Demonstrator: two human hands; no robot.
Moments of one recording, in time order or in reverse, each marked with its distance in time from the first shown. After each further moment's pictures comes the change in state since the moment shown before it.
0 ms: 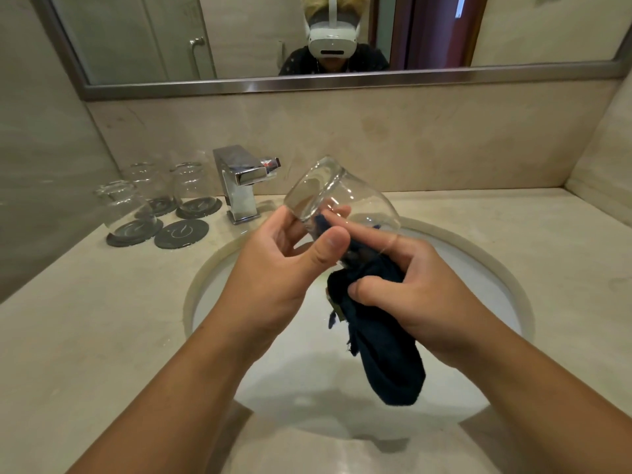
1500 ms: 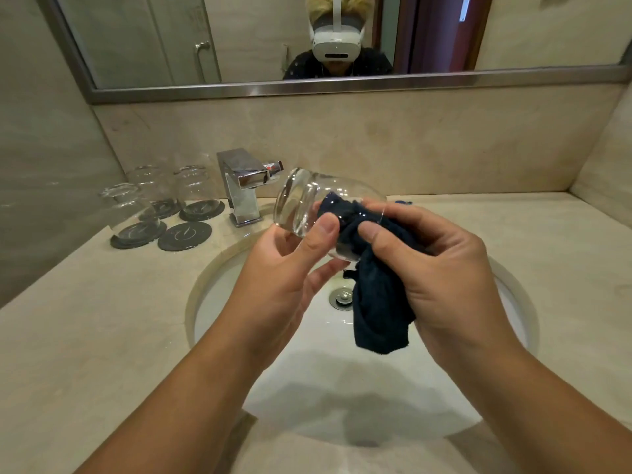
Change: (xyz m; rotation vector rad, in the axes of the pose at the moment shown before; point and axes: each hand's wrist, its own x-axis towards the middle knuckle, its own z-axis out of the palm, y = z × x) left_hand 0.002 -0.008 0.006 -0.262 0.110 -0.114; right_hand 0.006 -0.003 0.007 0.301 0.449 -0.121
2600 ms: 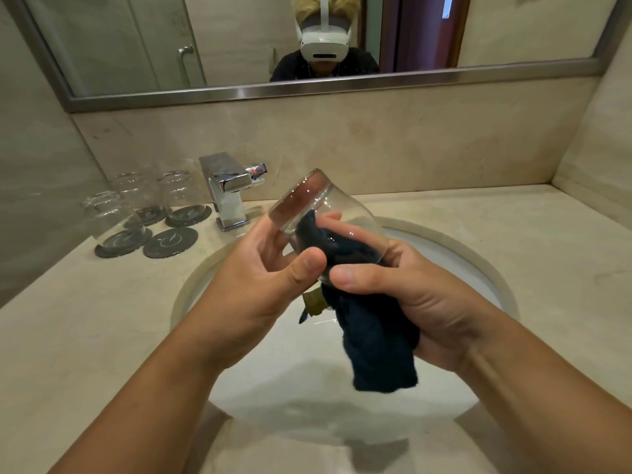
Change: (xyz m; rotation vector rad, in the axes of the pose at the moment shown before) left_hand 0.000 0.010 -0.013 0.310 -0.291 0.100; right_hand 0.002 -0.011 -0.015 0.226 -0.551 0.463
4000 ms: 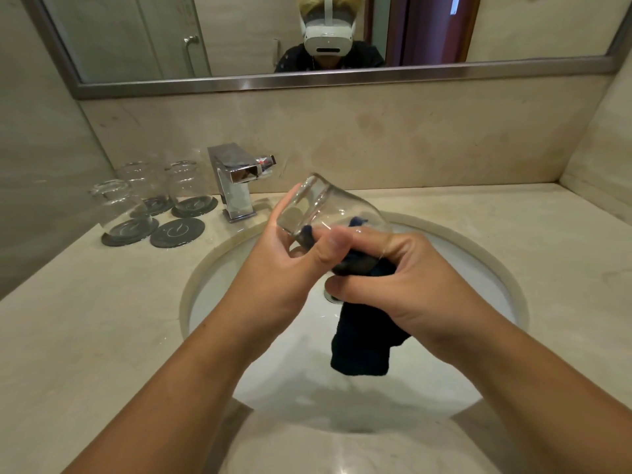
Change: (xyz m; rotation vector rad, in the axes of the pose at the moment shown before) left_hand 0.005 -0.015 0.004 -0.020 0.068 -0.065; right_hand 0.001 0.007 0.011 -0.480 0.208 -0.149
